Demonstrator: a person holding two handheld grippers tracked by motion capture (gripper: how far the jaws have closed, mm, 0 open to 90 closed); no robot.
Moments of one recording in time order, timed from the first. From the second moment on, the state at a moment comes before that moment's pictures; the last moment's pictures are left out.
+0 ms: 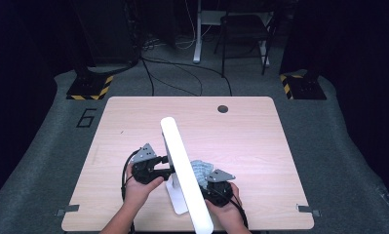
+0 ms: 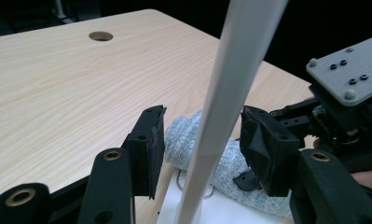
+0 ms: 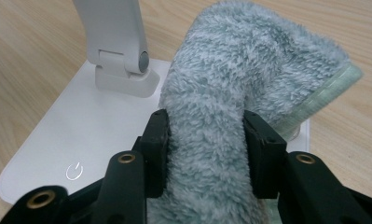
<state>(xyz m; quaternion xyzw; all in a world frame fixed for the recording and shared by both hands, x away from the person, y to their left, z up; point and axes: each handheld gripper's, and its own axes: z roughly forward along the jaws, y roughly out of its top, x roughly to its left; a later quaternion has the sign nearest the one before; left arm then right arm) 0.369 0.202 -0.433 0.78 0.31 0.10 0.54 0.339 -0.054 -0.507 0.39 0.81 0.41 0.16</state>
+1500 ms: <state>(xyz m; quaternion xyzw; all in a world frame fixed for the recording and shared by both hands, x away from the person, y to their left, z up) 0.365 0.202 -0.416 0.77 0.27 0.13 0.55 0.373 -0.034 -0.504 0.38 0.81 0.41 0.16</state>
